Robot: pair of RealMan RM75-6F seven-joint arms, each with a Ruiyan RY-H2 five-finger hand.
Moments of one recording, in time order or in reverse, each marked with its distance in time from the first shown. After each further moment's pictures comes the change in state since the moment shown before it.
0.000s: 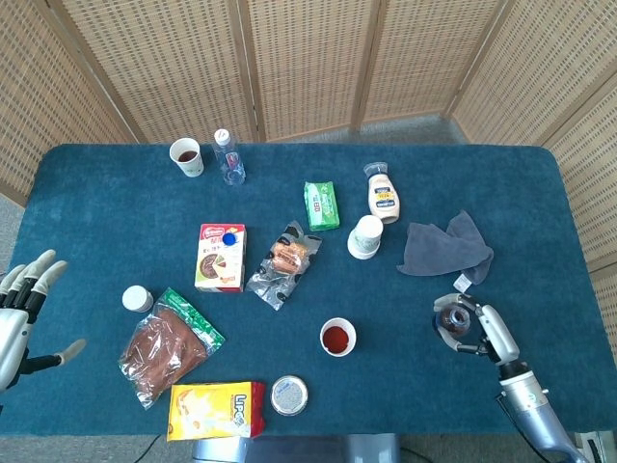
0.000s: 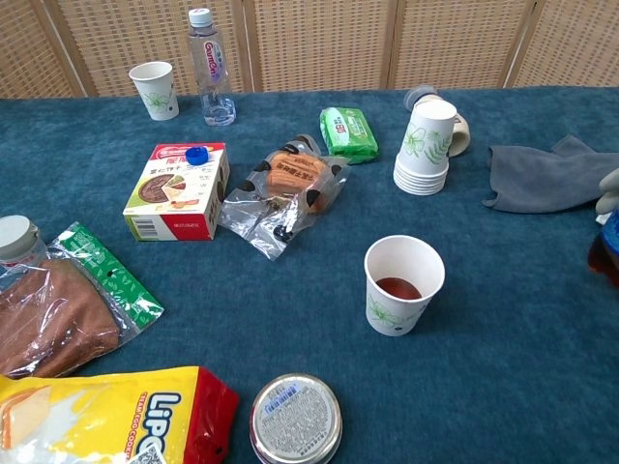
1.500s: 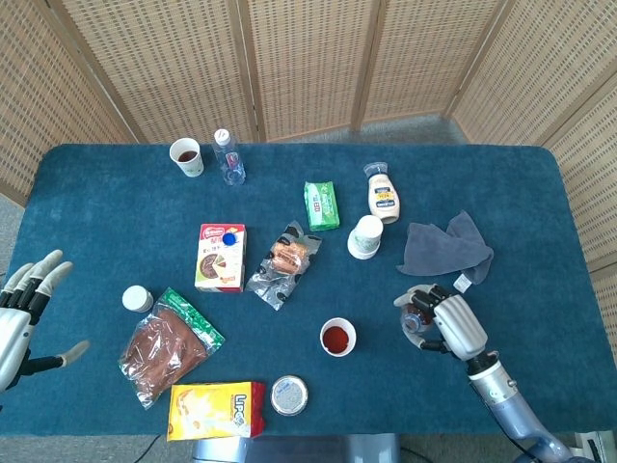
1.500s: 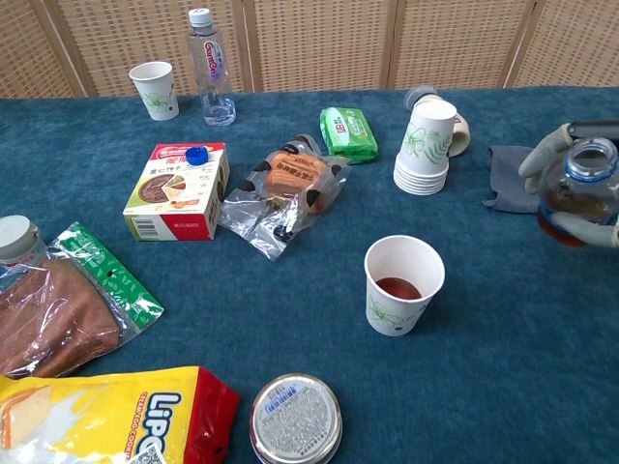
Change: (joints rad) left arm -0.013 0.005 0.009 0.048 0.062 0.007 -0.094; right arm 0.085 0.021 0.032 -0.197 -0.109 0.045 -0.590
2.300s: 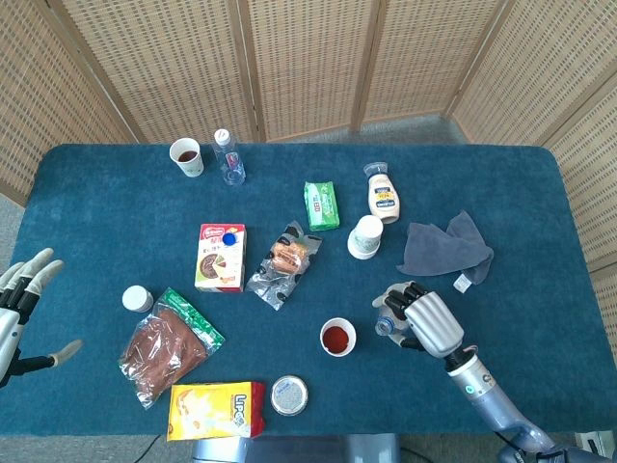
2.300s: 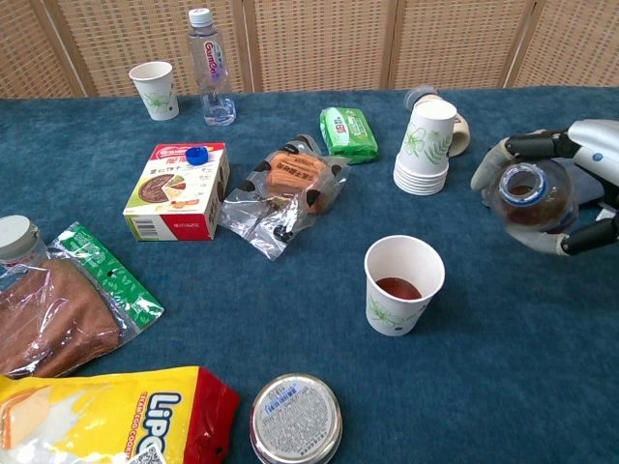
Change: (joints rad) left arm 0.001 0.023 0.003 0.019 0.005 0.012 -0.063; right arm 0.059 -0.023 0.012 -0.047 -0.014 -0.062 -0.265
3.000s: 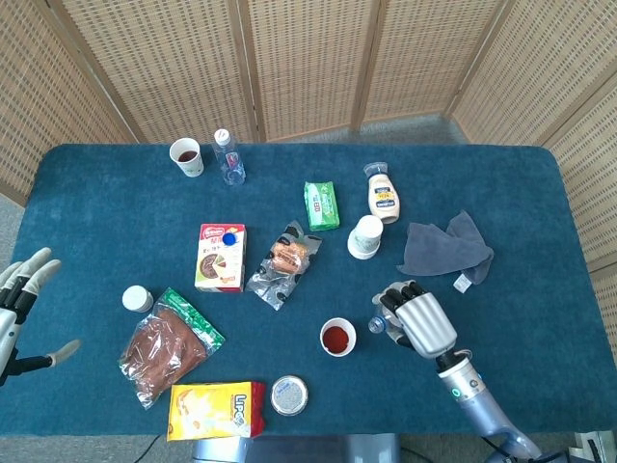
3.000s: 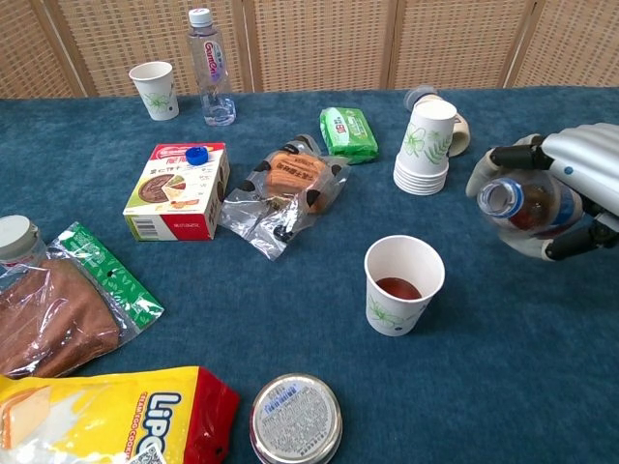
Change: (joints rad) left arm -0.001 0.010 0.003 0.008 0.005 0.004 -0.032; right arm -0.017 -0.004 0.022 -0.139 0.081 -0.068 -0.339
